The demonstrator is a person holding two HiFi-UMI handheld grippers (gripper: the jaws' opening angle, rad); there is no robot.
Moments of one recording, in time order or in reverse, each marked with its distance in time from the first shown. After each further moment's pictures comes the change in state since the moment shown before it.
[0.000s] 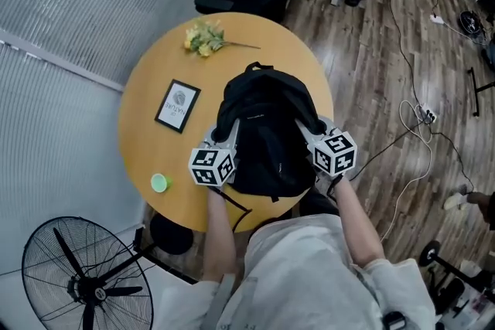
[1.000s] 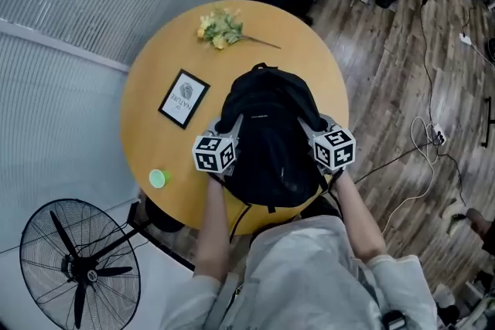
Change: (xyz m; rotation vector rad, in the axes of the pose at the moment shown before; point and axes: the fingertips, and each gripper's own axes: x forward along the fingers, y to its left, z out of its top) left arm 0.071 0.079 -0.046 -0.102 0.171 0.108; right arm 0.106 -0.053 -0.026 0.008 0.204 0.115
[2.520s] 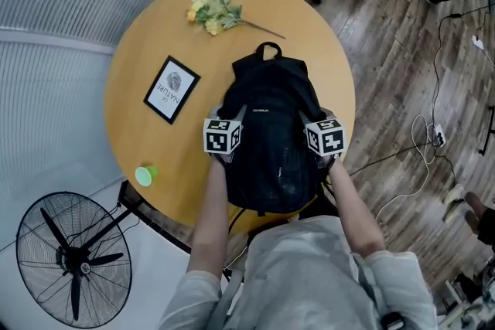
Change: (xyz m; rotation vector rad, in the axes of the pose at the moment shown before) left arm 0.098 0.058 -0.080 -0.026 0.250 0.124; right arm 0.080 -0.080 -0.065 0.036 0.301 -0.115
